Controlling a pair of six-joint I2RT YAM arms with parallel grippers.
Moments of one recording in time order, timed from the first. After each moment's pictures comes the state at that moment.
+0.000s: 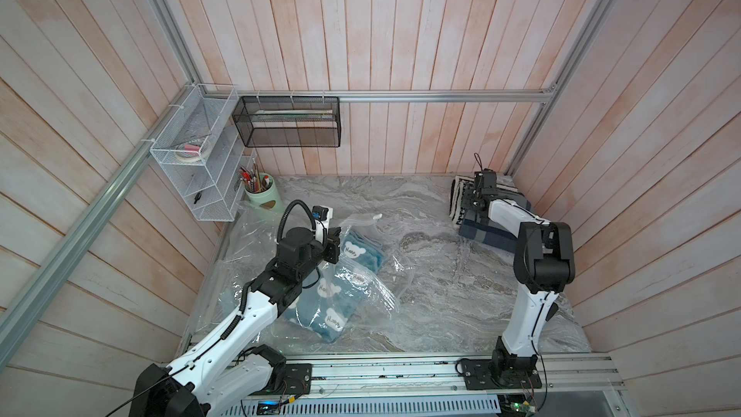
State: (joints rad) left arm -0.49 1.01 0.70 0.00 0.03 -0.12; right arm 0.03 2.02 1.45 -0.22 0.19 0.30
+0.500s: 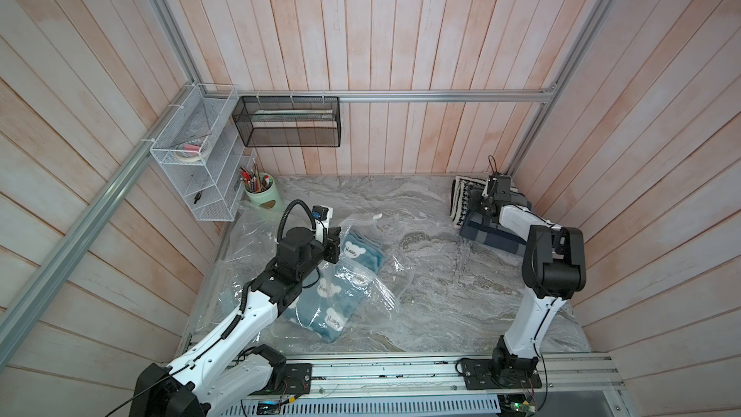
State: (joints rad) left arm -0.48 1.01 0.70 0.00 0.03 -0.12; right arm -0.06 1.93 1.30 -0.09 -0.04 0.37
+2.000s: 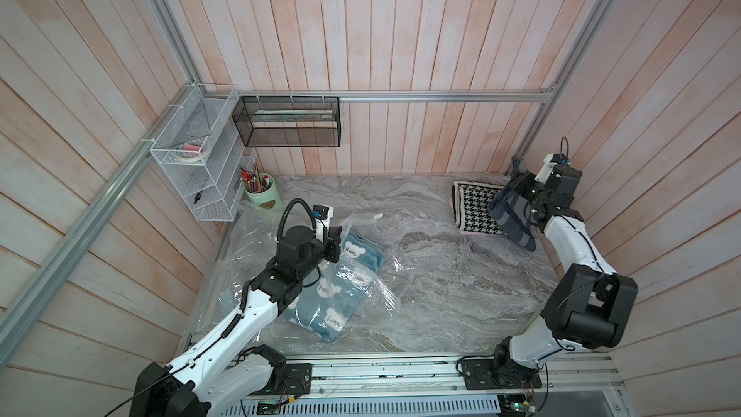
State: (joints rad) left arm -0.48 1.01 0.71 -0.01 0.04 -0.12; right arm -0.24 1.61 1.28 0.00 -0.29 0.46
